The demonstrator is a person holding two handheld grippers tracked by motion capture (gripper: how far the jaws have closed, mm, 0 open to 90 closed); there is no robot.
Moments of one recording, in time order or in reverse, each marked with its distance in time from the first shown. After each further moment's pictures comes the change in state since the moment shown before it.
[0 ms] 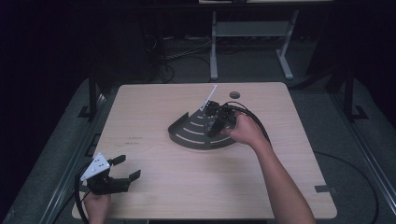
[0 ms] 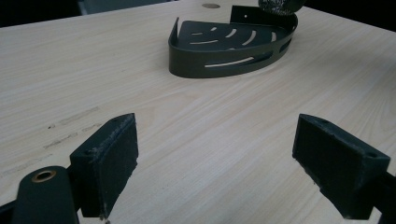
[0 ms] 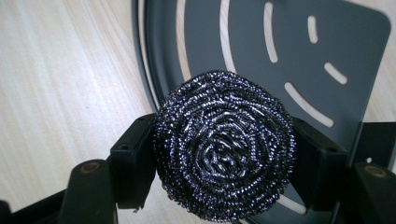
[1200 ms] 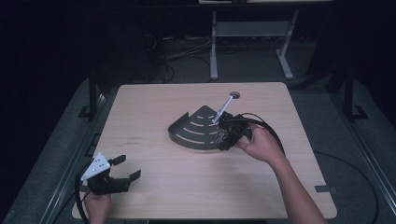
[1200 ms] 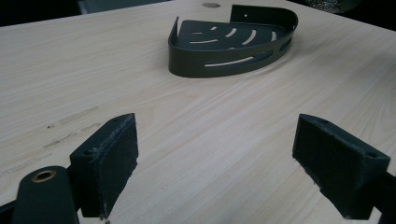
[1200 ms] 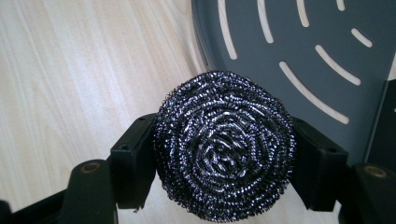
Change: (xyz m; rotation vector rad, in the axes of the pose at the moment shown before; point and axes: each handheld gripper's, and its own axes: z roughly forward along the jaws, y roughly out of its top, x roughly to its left) left arm -0.001 0.000 0.001 0.002 0.001 -0.001; right arm 0.035 -0.048 -0.029 -0.052 -0.005 -0.032
